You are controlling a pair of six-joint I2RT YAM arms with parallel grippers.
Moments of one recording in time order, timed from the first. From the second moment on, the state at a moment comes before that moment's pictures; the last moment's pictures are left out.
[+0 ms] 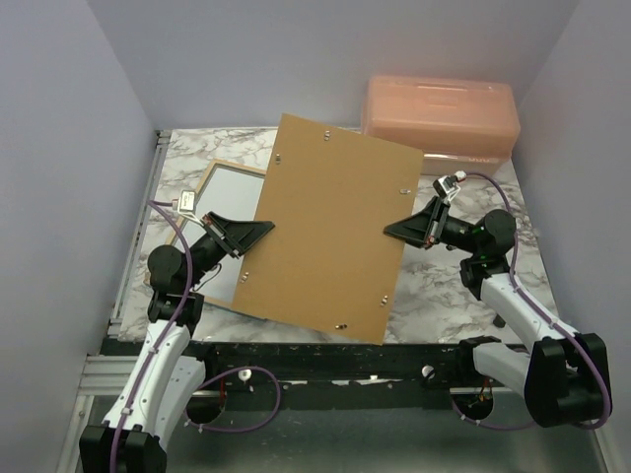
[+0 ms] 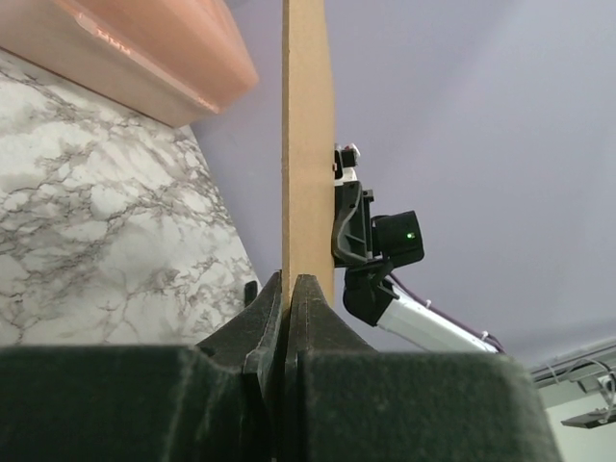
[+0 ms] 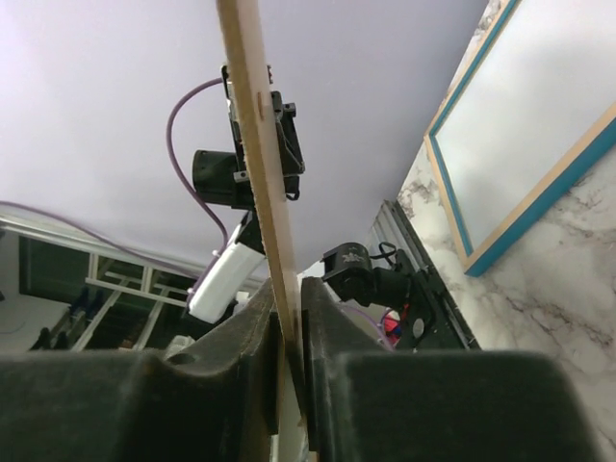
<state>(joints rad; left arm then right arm) -0.12 0.64 0.40 0.50 0.66 -1.28 0.13 1.08 0.49 0.81 -1.09 1.41</state>
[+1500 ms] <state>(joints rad) -0.48 1.36 0.75 -0.53 0.12 -0.52 0.14 1.10 1.28 -0.81 -0.34 0.53</state>
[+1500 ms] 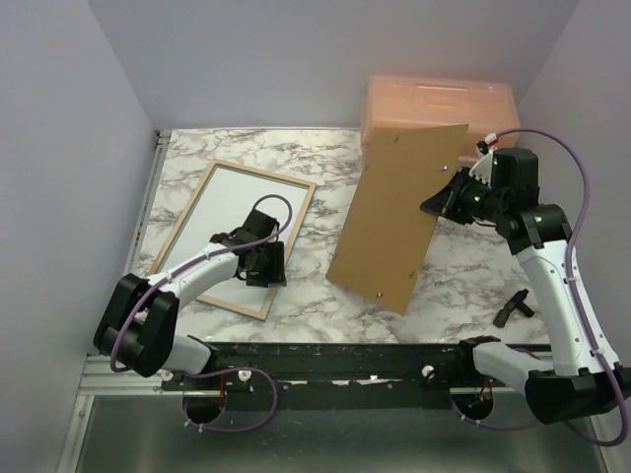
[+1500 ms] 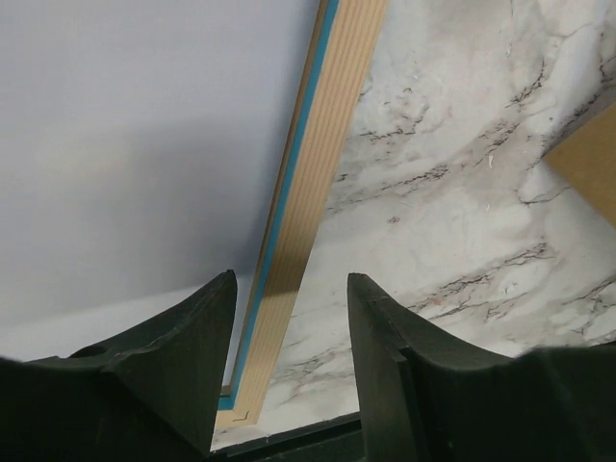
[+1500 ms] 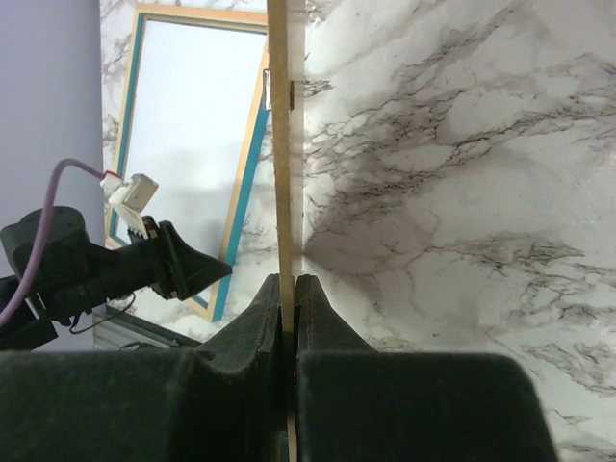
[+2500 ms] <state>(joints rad) -0.80 1.72 1.09 -0.42 0.24 -0.77 0.14 1.07 1.58 -0.99 -0.02 0.44</state>
